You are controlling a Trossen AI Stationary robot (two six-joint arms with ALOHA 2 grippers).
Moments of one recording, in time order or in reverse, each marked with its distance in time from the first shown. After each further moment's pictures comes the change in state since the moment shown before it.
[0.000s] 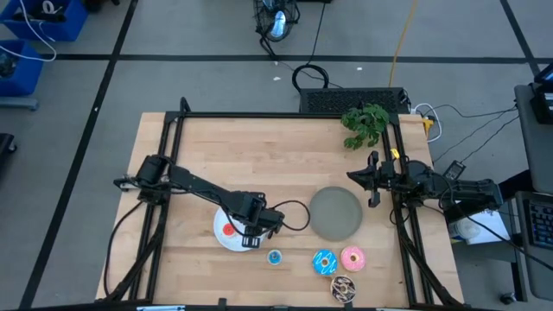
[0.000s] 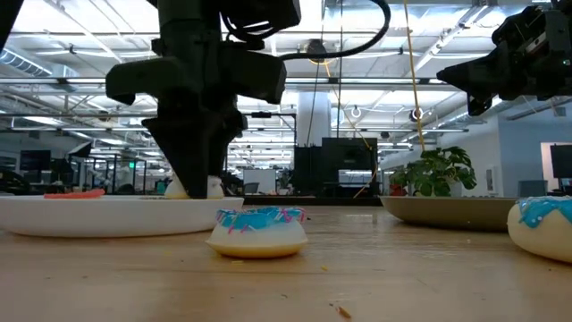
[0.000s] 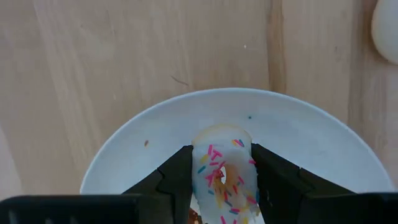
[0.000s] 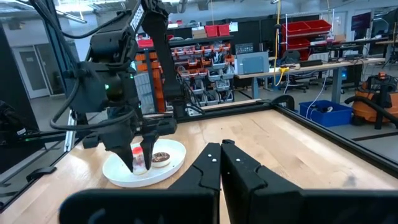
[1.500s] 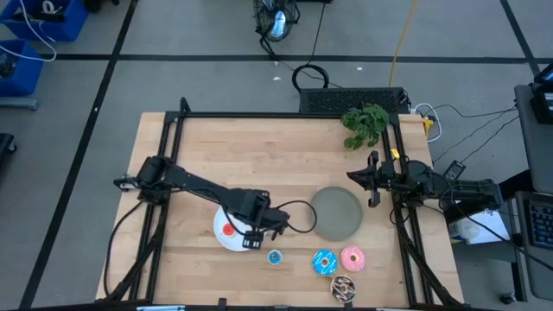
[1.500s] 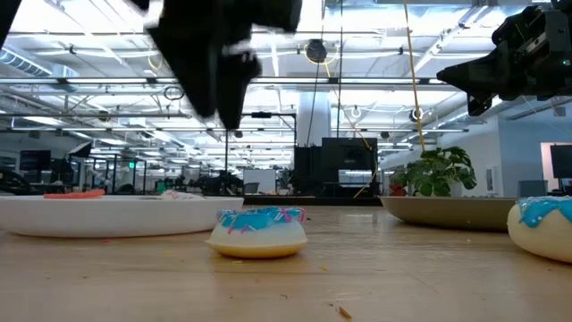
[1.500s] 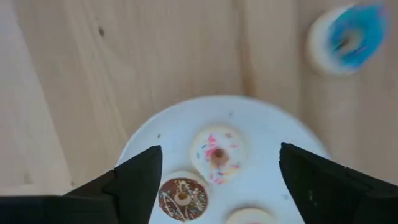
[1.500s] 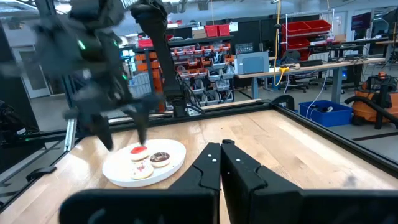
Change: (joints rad) left arm -0.024 0.008 0.252 -0.249 0.000 0.022; right arm 0.000 0.000 0.000 -0.001 0.000 -0.001
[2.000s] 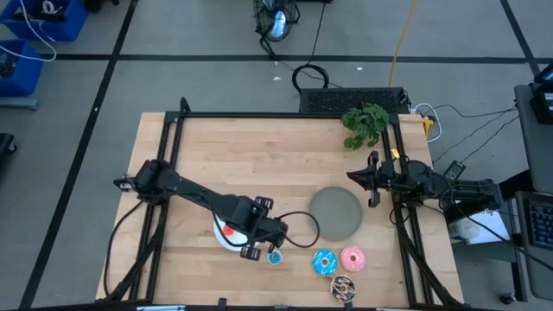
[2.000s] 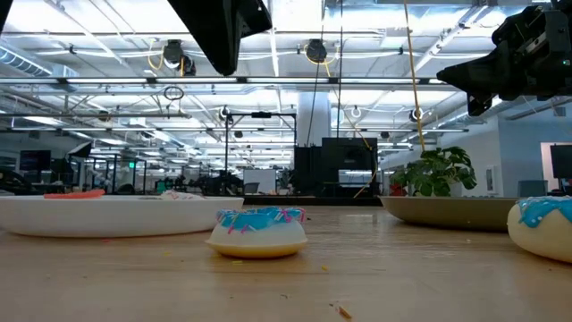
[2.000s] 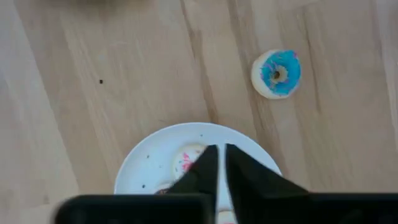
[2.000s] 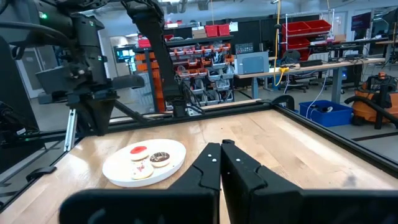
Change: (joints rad) left arm -0.078 -0.002 0.138 -0.039 -0.033 0.023; right arm 0.000 0.000 0.000 0.000 0.000 0.000
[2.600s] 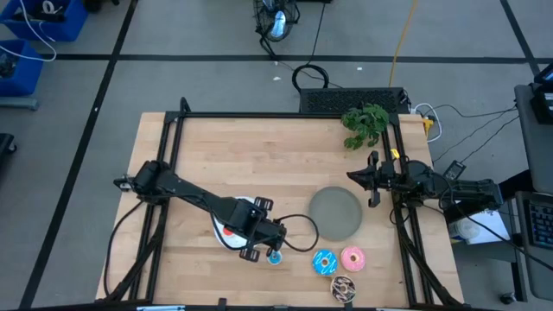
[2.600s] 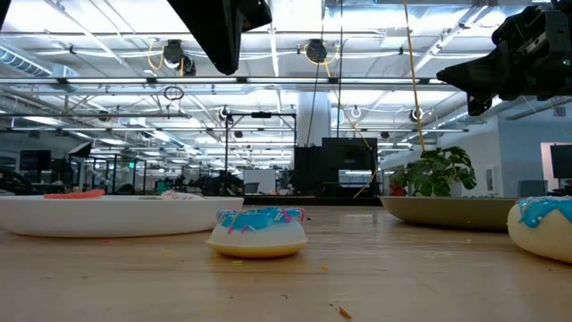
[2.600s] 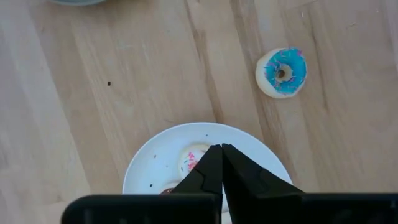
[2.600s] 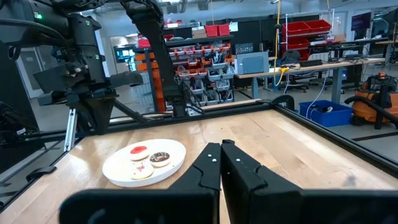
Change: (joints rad) left arm -0.015 0.000 0.000 0.002 -0.050 0.005; right arm 0.000 0.000 0.000 0.000 0.000 0.000
